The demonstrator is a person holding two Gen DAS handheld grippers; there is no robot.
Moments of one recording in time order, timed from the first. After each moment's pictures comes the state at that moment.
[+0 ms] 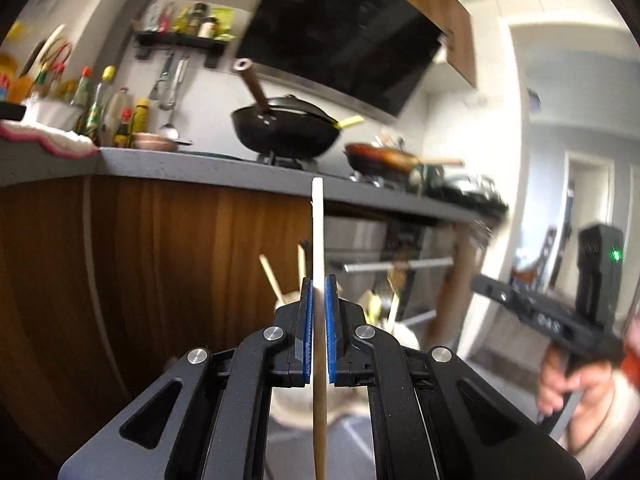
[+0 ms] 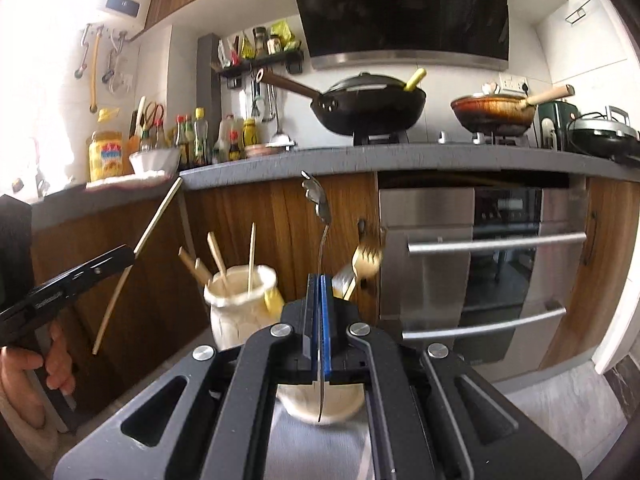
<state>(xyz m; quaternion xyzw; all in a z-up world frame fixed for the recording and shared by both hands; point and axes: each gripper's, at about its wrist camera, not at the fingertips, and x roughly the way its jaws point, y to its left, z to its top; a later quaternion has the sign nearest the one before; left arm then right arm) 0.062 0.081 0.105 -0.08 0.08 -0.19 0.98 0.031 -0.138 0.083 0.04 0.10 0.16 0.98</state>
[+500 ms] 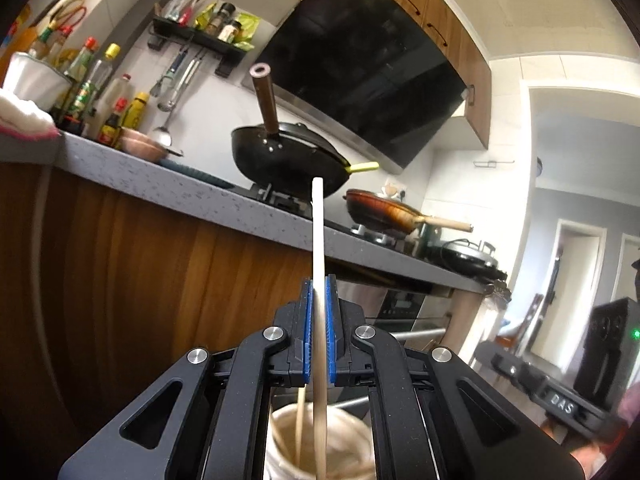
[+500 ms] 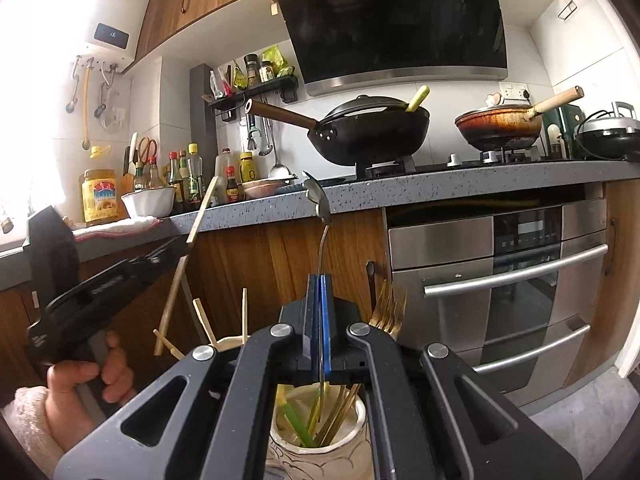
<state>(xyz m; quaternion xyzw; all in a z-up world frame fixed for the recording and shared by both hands) 0.159 0.073 0.117 -0.16 0.02 -0.21 0.96 0.079 -0.133 0.090 0.08 0.07 0.18 0.98</state>
